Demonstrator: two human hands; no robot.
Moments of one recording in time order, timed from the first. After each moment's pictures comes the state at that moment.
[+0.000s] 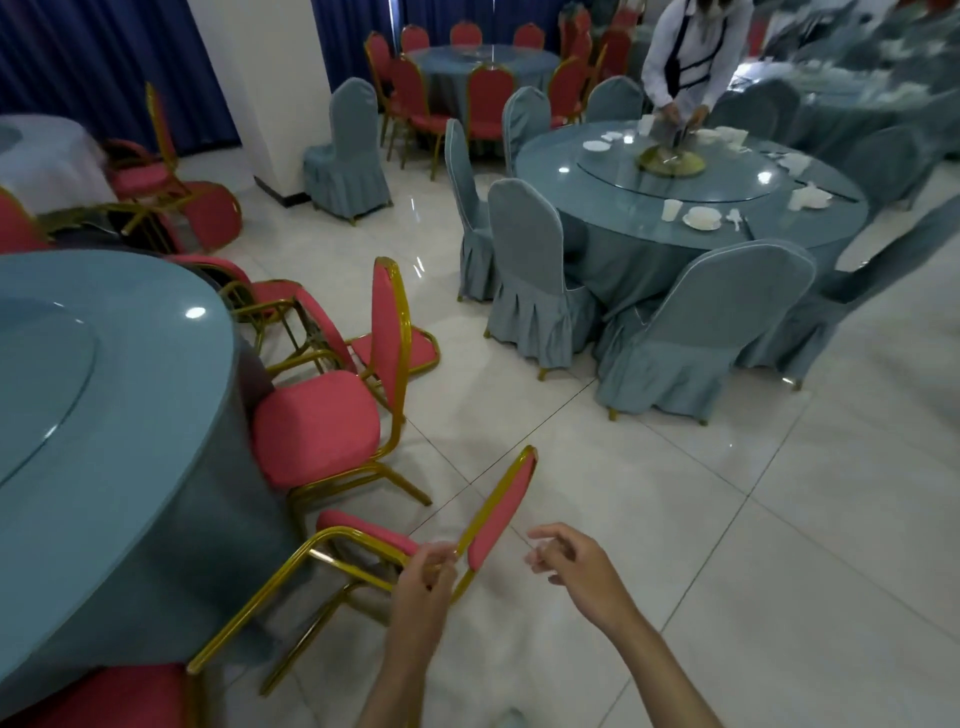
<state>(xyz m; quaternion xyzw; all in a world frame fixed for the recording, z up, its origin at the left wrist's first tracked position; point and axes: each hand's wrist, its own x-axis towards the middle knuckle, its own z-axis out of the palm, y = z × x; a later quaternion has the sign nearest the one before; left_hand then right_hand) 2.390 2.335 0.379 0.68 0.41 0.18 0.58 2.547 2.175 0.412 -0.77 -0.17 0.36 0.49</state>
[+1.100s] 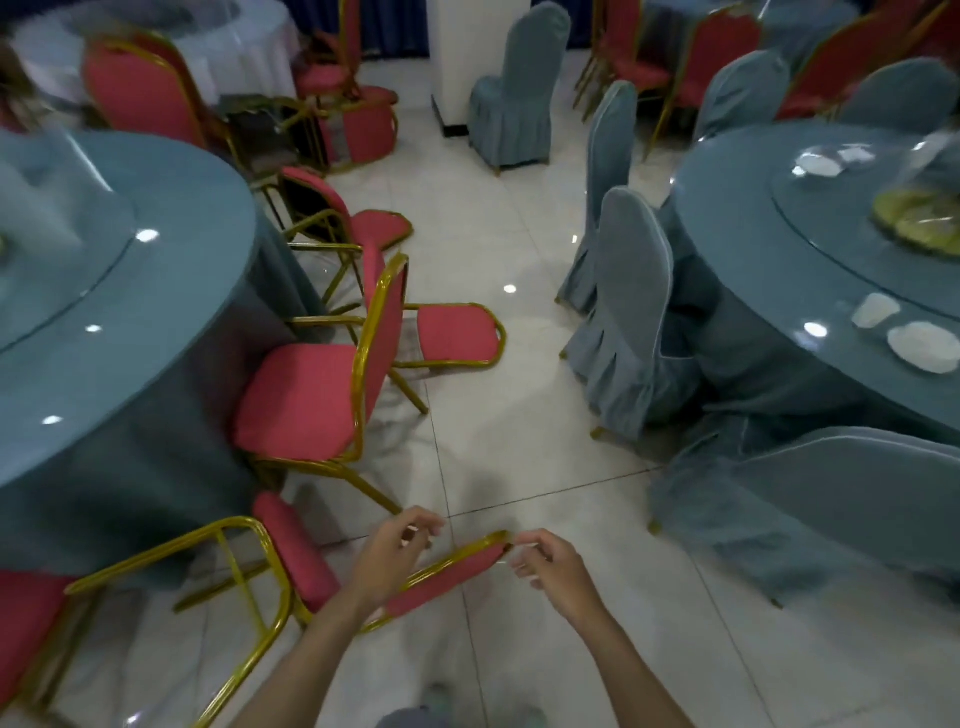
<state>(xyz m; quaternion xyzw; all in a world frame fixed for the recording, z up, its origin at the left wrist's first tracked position) 2.794 2.425 0.360 0.69 0.48 0.18 0.51 3.029 2.309 0.331 -0.73 -0.30 0.51 0.35</state>
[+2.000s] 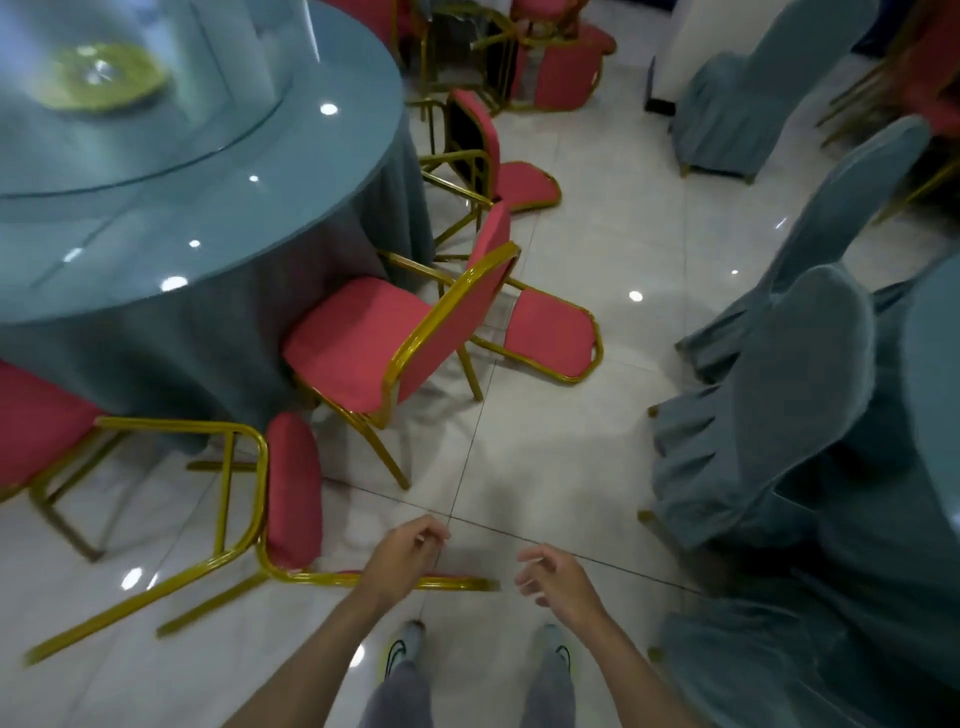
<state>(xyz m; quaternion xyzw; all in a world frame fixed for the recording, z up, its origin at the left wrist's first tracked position) 2.888 2.500 0.240 0.55 0.63 0.22 0.49 3.161 2.499 0.241 -0.69 -0.41 0.59 0.11</state>
